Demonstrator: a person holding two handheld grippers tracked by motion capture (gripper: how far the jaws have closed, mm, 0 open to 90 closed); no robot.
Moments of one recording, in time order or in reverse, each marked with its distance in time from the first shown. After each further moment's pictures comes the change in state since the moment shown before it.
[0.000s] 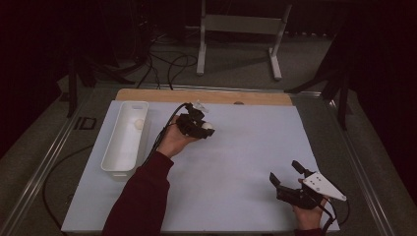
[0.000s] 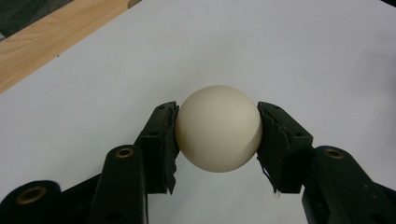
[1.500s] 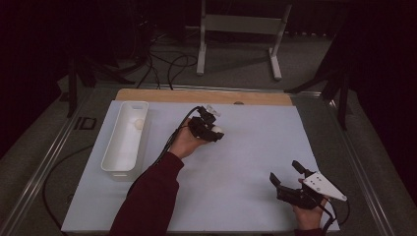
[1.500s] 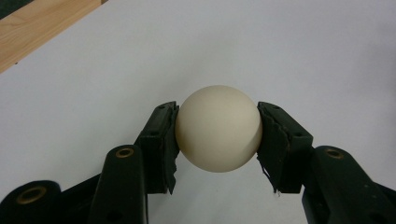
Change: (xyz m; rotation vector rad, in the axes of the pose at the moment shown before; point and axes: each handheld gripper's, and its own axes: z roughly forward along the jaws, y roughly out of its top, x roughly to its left) left arm -0.016 0.010 0.032 0.031 -0.011 0.026; right arm 0.000 0.000 0.000 -0.002 -0.001 0.002
